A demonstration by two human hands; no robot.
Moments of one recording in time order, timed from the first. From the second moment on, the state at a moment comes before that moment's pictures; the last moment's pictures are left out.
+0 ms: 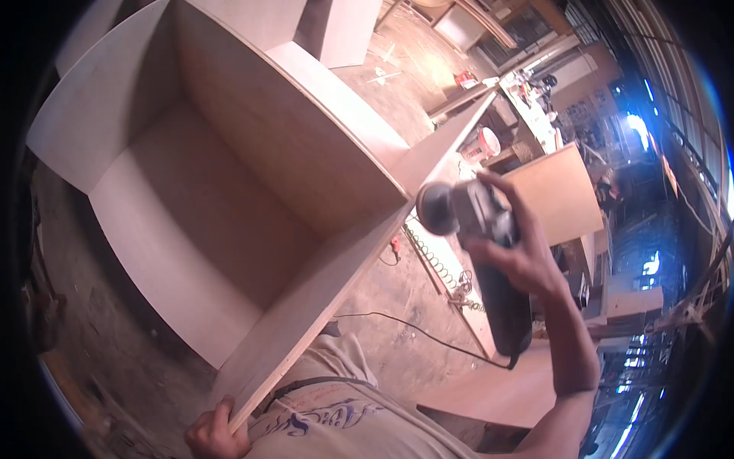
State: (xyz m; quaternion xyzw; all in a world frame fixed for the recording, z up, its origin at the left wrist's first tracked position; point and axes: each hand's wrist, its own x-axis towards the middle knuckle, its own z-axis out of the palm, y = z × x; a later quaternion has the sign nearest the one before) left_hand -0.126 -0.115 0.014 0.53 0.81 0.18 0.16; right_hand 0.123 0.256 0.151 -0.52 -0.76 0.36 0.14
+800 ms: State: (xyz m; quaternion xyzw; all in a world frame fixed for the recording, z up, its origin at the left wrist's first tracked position) left_hand -0.126 -0.121 0.009 0.52 0.82 0.16 0.18; right_hand 0.098 0.198 0.158 -0.37 -0.84 0.41 -0.06
